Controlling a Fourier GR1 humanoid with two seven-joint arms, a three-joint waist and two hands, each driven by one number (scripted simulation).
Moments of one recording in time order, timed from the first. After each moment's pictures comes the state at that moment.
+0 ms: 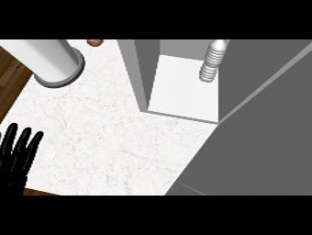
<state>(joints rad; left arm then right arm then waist) 0.31 0.63 -0.30 -1.98 0.77 0.05 -0.53 0.14 -0.14 0.72 -2.34 -0.28 0.54 0.50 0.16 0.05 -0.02</state>
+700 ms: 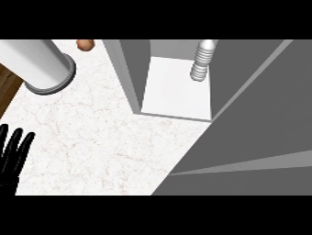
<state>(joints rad) 0.33 0.64 -0.26 -1.96 0.79 0.04 -0.54 0.19 -0.11 0.57 -2.29 -0.39 0.37 0.44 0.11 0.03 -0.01</state>
